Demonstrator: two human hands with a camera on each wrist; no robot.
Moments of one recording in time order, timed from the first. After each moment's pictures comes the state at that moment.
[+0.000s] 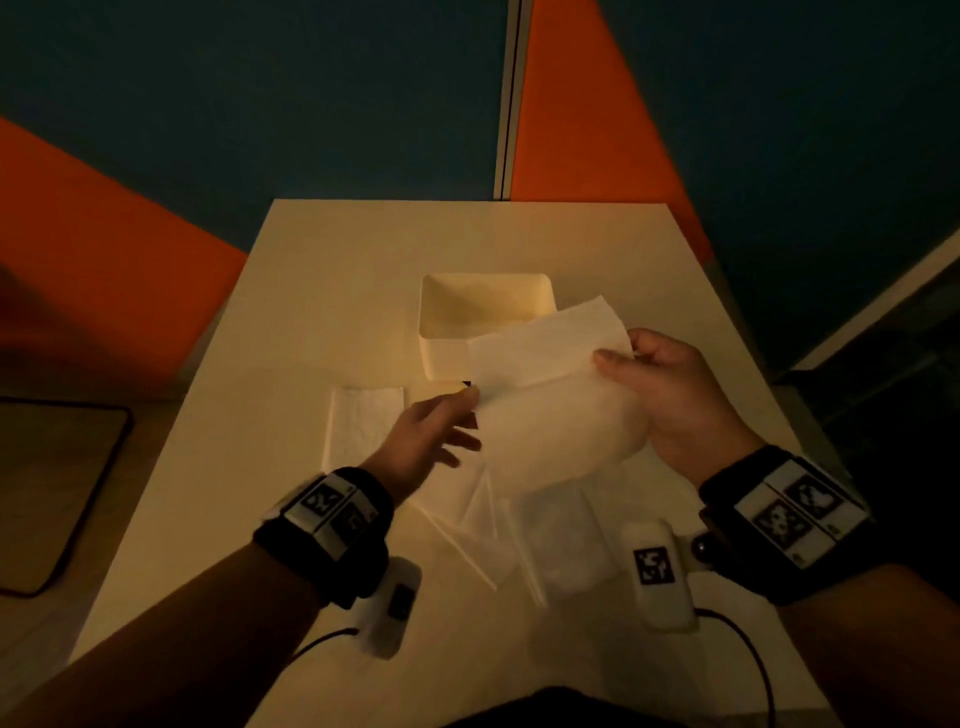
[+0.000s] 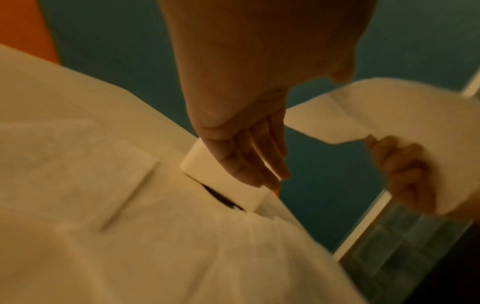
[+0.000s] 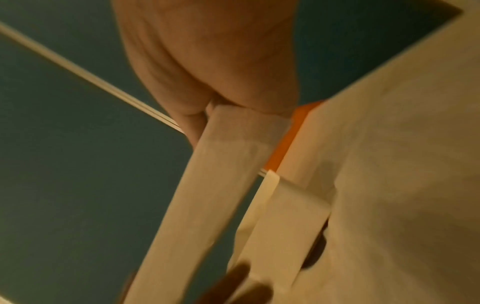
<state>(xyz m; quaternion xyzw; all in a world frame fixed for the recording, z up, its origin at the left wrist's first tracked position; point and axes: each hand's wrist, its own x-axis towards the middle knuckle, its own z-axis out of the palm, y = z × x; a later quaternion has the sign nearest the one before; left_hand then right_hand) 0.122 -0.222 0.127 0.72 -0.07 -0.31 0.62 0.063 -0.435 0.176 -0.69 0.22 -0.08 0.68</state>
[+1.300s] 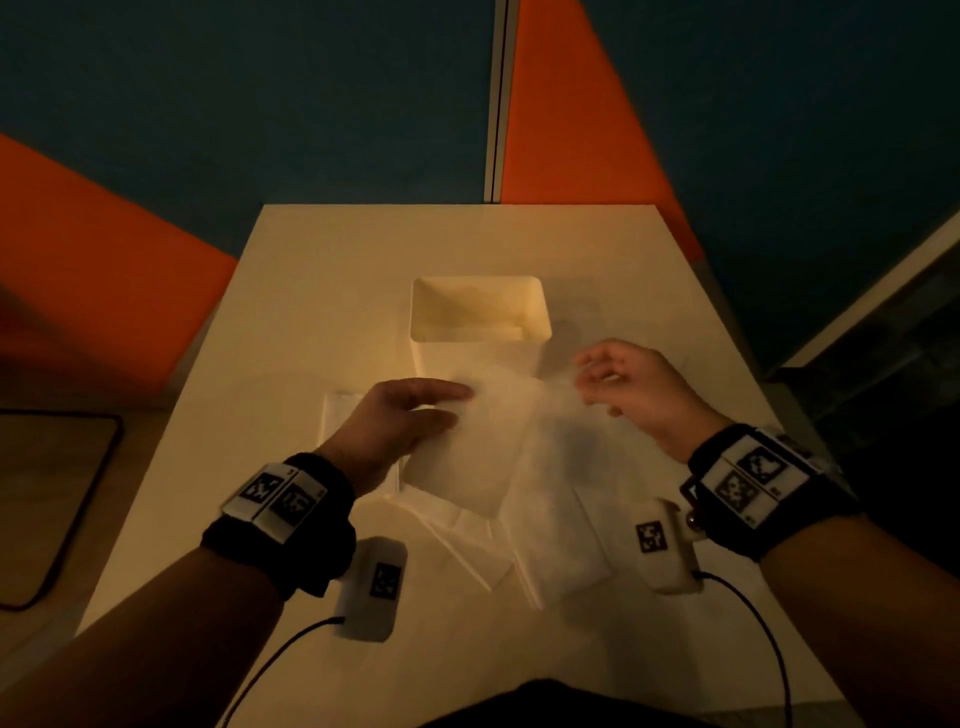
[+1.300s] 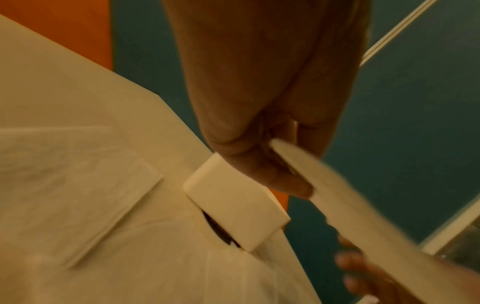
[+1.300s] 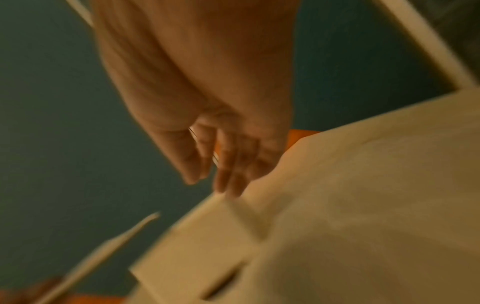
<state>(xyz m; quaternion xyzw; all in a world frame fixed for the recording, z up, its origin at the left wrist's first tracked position) 0.138 -0.211 0.138 0.68 -0.05 -0.31 0.67 0.078 -0.457 0.152 -0.83 0.17 0.01 0.52</state>
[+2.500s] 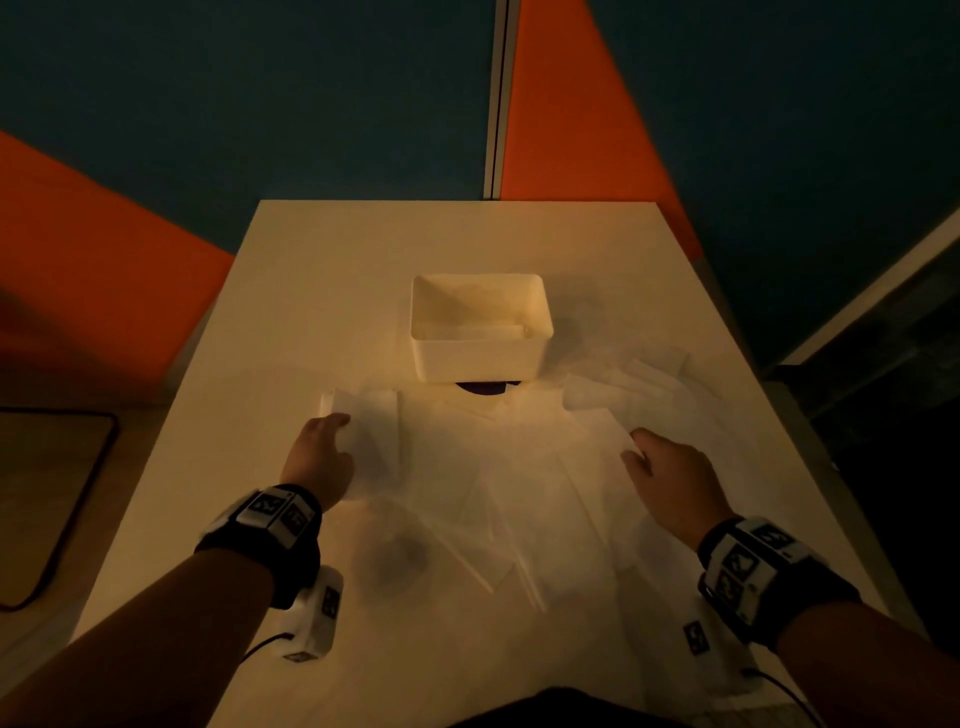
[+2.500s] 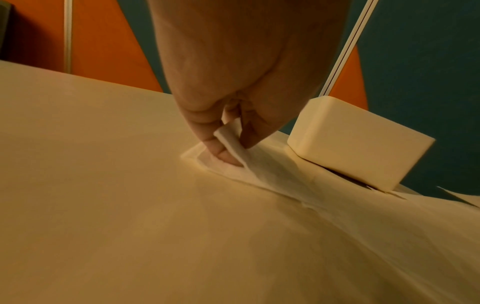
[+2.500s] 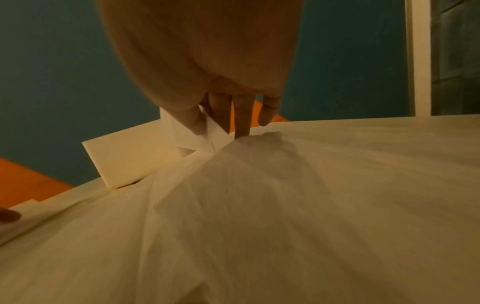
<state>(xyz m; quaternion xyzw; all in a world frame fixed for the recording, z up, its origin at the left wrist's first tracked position) 0.168 -0.143 0.042 0.95 -0.02 -0.15 0.28 0.016 -0.481 0.072 -0.97 0.18 0.03 0.15</state>
